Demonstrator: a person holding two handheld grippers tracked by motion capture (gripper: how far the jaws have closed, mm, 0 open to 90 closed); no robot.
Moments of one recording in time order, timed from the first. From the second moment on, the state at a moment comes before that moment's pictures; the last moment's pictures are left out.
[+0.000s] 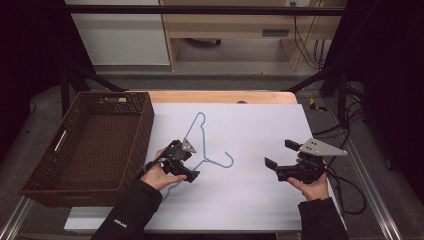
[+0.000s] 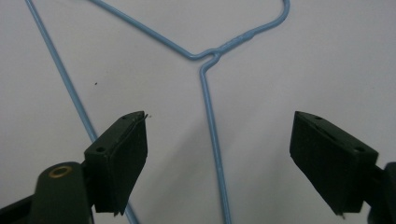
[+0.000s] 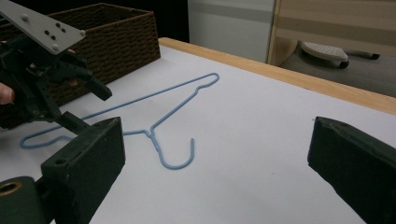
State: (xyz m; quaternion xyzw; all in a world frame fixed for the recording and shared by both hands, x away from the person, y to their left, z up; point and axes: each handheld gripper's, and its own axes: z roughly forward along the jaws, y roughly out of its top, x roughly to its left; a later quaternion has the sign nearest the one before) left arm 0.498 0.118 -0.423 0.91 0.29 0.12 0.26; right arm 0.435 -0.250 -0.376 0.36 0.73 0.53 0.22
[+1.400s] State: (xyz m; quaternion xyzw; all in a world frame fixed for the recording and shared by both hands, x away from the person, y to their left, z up) left arm 0.511 0.115 -0.452 0.93 0.30 0.08 0.21; right arm 0.436 -0.248 -0.377 0.36 0.74 0.53 0.22
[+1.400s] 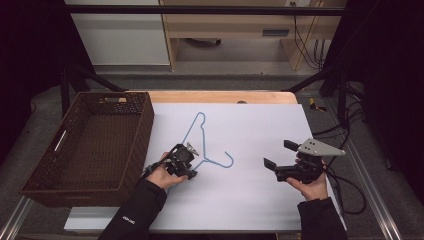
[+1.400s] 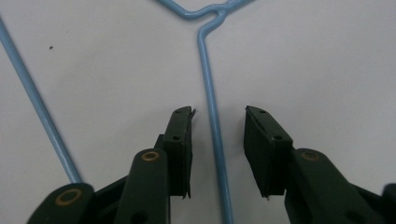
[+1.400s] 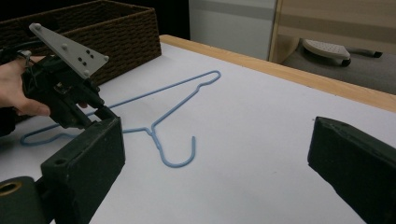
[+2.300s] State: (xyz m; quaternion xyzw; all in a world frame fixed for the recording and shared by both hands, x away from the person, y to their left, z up) left arm 0.509 0.110 -0.452 0.92 0.33 0.08 0.21; right arm 0.437 -0.245 -0.378 0.36 0.74 0.53 0.22
